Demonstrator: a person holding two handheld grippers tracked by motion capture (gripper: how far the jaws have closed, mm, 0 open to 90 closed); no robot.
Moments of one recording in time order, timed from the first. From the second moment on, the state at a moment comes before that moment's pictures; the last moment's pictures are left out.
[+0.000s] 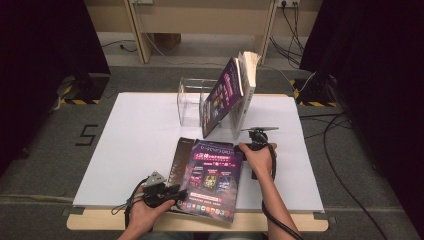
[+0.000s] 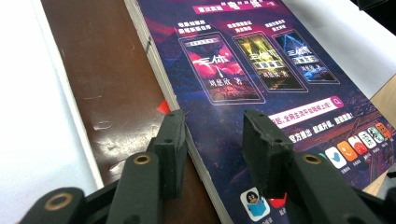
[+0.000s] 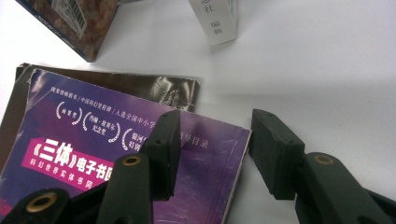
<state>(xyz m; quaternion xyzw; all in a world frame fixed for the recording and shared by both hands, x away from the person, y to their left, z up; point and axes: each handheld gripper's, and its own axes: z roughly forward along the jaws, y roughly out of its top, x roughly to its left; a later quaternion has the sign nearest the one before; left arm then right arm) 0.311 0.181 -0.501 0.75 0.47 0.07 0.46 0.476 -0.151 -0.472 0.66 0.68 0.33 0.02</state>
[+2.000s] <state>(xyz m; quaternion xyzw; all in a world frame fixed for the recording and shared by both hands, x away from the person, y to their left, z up) 0.310 0.178 -0.500 0.76 0.47 0.08 0.45 0.461 -0.150 -0.472 0.68 0.64 0.34 -0.01</state>
